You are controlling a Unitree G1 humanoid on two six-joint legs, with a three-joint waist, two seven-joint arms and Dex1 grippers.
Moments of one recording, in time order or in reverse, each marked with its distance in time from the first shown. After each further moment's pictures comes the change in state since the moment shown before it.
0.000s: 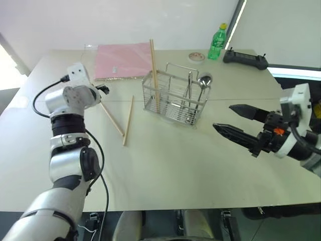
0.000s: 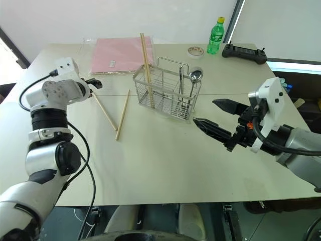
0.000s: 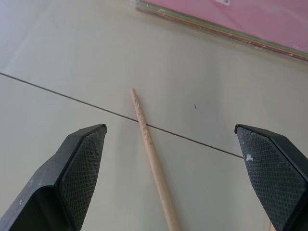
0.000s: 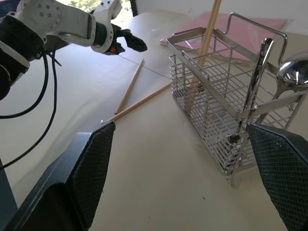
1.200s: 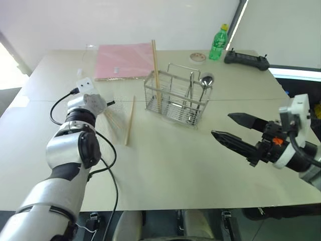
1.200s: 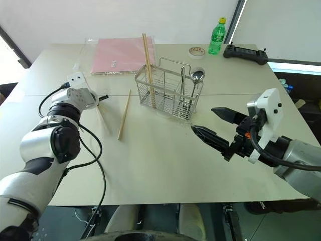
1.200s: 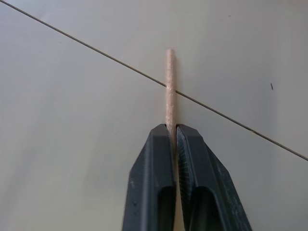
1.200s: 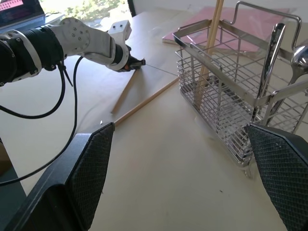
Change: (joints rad) left arm -0.141 0.017 -0.006 0.595 0.055 -0.404 0.104; right arm 0.180 -0.074 0.000 -0.064 0.109 -0.178 -0.097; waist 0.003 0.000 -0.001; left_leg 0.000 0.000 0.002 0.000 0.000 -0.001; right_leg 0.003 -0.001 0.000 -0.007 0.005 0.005
